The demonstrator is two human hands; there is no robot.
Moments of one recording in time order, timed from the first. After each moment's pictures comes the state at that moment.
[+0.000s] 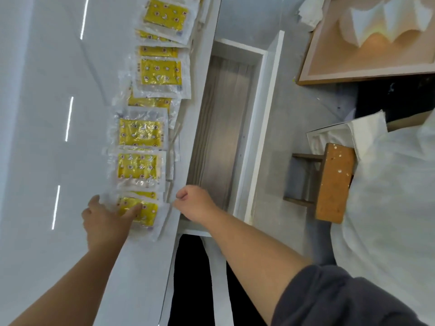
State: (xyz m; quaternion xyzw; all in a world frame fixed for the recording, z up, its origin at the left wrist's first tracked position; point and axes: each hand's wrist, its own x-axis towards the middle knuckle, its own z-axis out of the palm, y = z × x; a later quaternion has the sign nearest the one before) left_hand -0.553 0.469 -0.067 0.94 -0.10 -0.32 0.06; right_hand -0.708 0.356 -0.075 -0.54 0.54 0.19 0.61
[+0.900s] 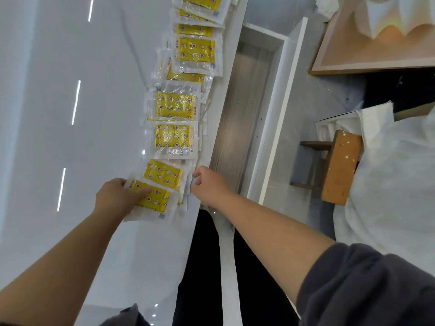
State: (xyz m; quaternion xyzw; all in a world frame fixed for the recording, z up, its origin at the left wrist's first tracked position) left_hand -0.507 0.494 -0.012 0.88 -0.13 -0.46 0.03; right_hand -0.689 0.398 -0.039 -0.59 0.54 0.21 0.56
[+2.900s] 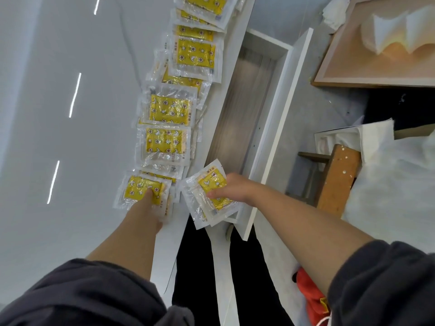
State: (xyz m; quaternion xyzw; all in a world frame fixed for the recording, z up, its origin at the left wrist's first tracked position) left_hand -0.583 0.468 -0.062 0.72 0.43 -0.46 0.29; right_hand -0.750 0.327 -0.054 -0.48 0.49 0.29 0.67
